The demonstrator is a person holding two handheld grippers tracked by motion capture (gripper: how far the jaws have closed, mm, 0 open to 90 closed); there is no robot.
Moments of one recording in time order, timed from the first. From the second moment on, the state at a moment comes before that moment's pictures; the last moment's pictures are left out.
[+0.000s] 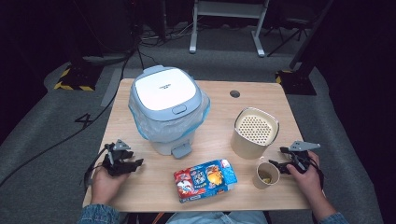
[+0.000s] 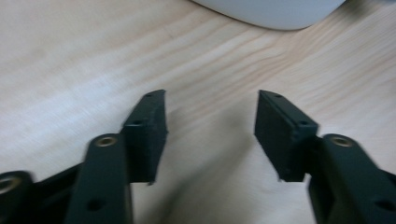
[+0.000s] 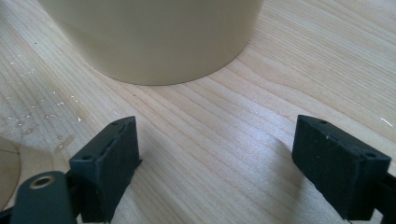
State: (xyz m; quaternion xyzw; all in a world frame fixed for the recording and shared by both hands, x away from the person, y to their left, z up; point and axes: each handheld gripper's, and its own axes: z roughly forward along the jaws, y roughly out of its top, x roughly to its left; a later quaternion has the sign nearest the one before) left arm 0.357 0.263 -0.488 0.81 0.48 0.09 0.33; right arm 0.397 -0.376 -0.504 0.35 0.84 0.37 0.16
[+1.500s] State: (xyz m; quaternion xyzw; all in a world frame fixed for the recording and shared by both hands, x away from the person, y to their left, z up) left arm 0.343 0.218 -0.289 0.82 0.28 0.15 0.48; right arm 0.396 -0.375 -0.504 0.36 0.84 0.37 0.16
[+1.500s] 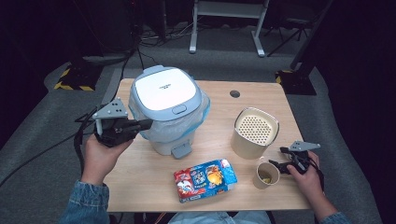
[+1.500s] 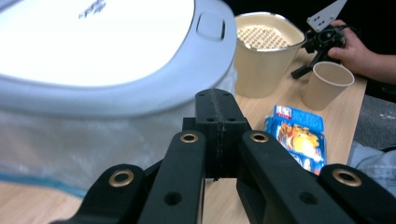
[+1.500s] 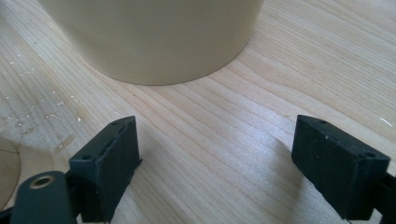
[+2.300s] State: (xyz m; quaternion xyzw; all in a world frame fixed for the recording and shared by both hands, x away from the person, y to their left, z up) left arm 0.386 0.159 -0.276 0.82 0.28 0.12 0.49; right arm 0.396 -0.375 -0.504 0.36 0.84 0.37 0.16
